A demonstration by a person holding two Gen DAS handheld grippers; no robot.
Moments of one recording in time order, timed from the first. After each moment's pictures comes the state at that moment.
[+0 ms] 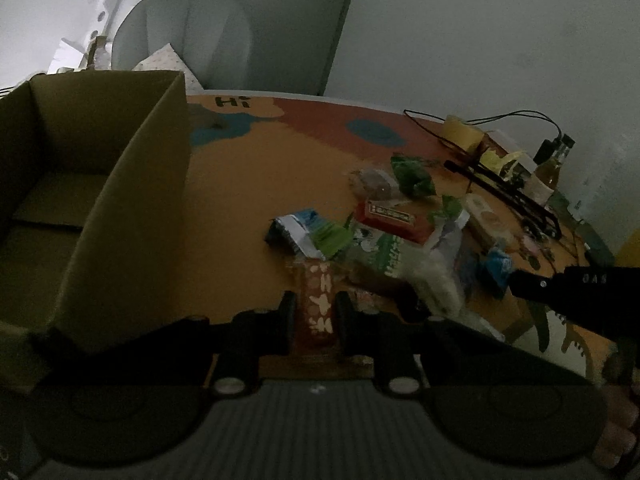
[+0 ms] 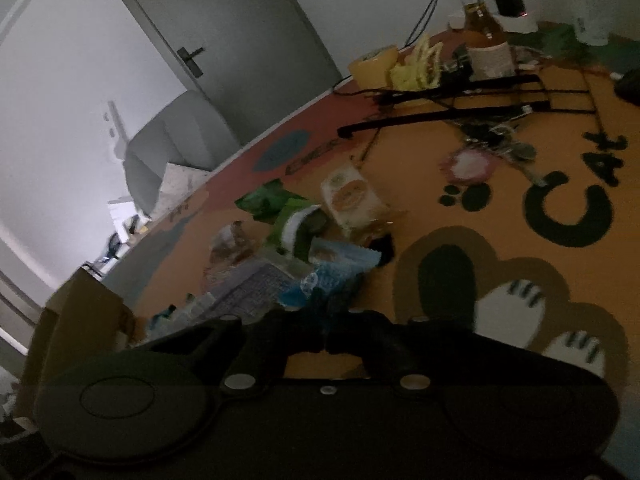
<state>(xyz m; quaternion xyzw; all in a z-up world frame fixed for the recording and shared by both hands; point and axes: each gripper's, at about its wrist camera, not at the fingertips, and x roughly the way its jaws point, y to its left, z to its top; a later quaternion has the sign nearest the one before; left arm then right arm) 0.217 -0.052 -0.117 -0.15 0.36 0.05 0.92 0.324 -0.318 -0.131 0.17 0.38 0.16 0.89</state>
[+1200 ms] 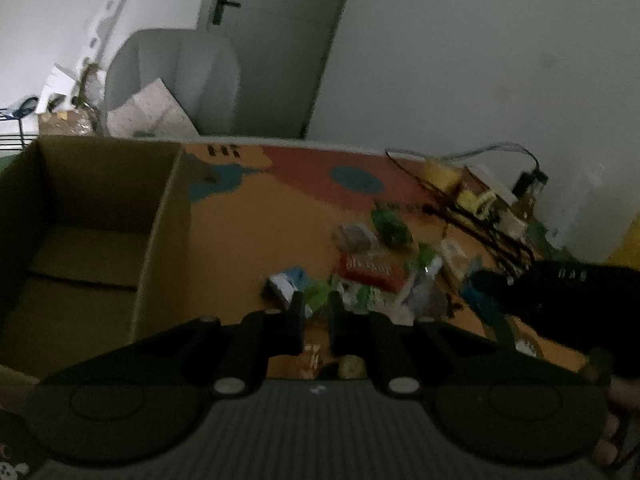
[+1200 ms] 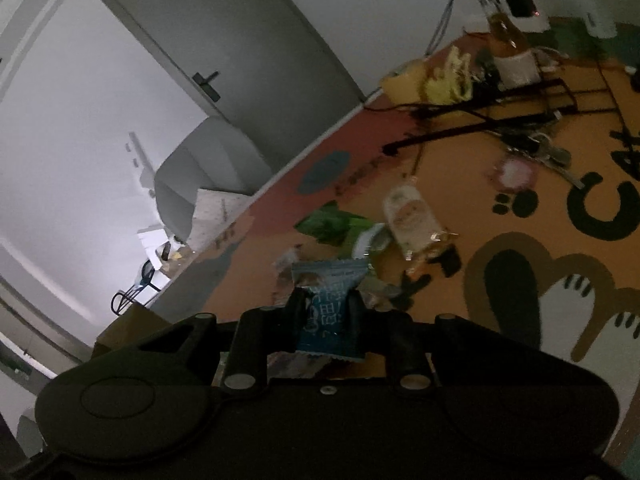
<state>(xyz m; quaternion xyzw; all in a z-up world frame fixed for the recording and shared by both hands) 0.211 -0.045 -0.079 -0.14 0.32 0.03 0.94 0.317 -0.294 -0.098 0.24 0.36 0.19 0.88</state>
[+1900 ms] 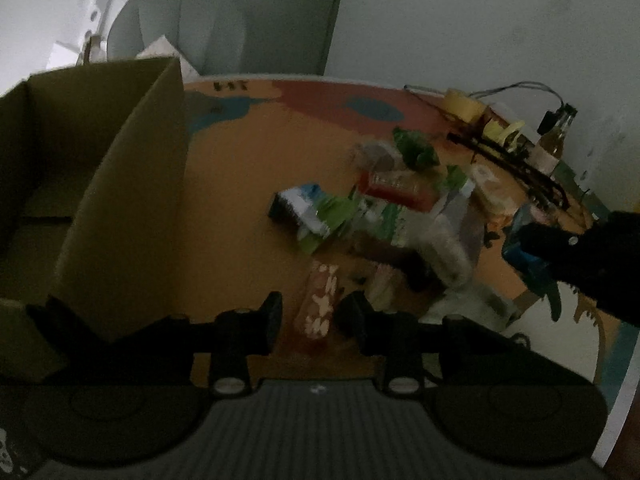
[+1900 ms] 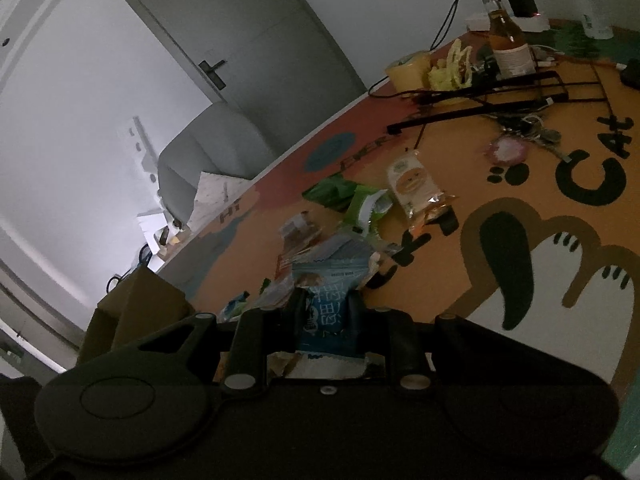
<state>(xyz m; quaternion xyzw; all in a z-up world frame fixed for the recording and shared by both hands) 0.214 -0.056 -0.126 -0.12 0.38 0.05 0.91 0.284 -0.287 -0.106 0.22 0.37 0.20 0.88</state>
